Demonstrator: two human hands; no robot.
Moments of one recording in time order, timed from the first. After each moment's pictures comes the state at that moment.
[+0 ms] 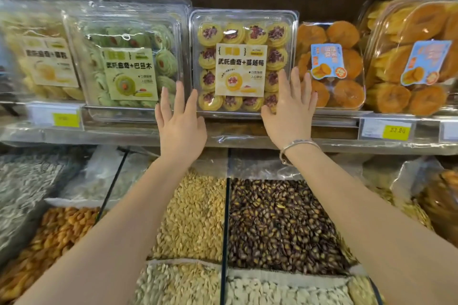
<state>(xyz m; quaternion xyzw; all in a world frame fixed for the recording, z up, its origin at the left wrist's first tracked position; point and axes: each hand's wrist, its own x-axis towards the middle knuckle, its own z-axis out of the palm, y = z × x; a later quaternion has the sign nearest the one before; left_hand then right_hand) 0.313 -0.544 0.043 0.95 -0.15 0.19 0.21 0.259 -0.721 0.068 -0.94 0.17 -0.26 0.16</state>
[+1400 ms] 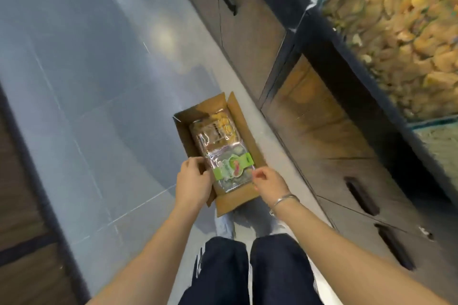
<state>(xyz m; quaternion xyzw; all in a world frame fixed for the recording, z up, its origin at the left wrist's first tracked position) -0.248 -0.046 -0.335 0.70 0.55 -0.11 0.44 -0.154 -0.175 -0.361 -0.80 0.02 0.49 0.35</state>
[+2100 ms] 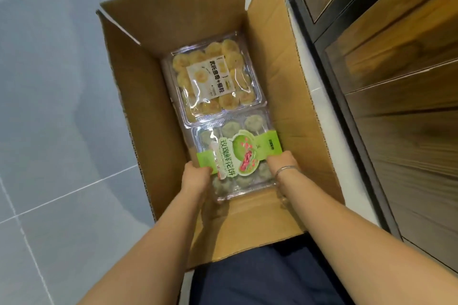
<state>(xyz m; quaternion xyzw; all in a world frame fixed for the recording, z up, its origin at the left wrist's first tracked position) -0.262 -0.056 -0.823 0.40 0.74 -0.15 0.52 -0.123 -0.147 -0.828 -0.84 0.14 0.51 0.13</state>
